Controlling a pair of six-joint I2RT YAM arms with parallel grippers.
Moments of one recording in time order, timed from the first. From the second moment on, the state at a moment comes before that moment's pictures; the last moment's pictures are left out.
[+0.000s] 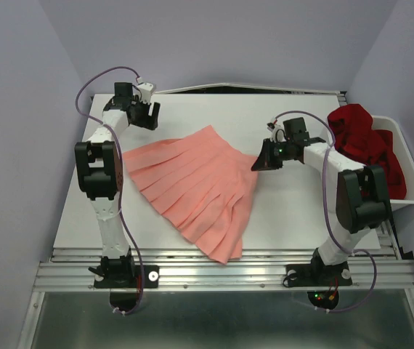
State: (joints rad) left arm 0.01 2.17 1.78 -0.45 0.31 0.29; right arm 0.20 1.79 1.22 -0.41 -0.61 0.26
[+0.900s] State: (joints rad) left arm -0.47 1.13 0.93 -0.53 0.42 0.43; right arm 0.18 1.32 0.75 -0.44 -0.72 -1.65
